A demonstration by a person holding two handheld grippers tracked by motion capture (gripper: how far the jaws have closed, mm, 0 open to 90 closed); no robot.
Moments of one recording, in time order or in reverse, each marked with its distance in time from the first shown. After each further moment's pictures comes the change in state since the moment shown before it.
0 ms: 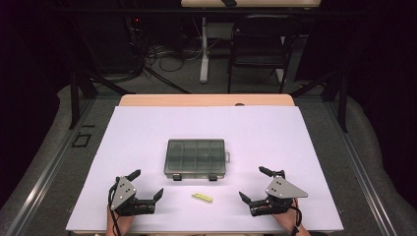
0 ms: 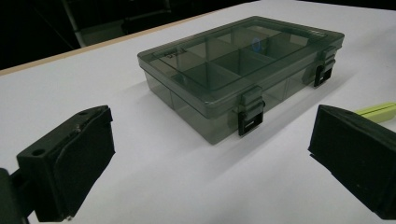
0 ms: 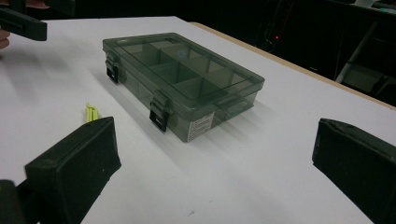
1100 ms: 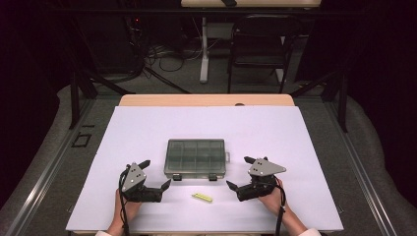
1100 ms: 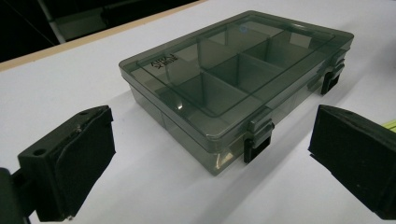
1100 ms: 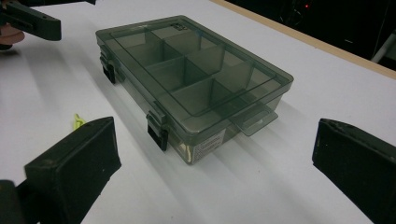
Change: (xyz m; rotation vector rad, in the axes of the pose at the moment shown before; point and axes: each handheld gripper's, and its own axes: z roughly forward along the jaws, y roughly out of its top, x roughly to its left) left arm 0.011 0.021 0.035 0.073 -0.075 0.025; right arm -0.014 0.021 0.053 0.122 0.093 0.042
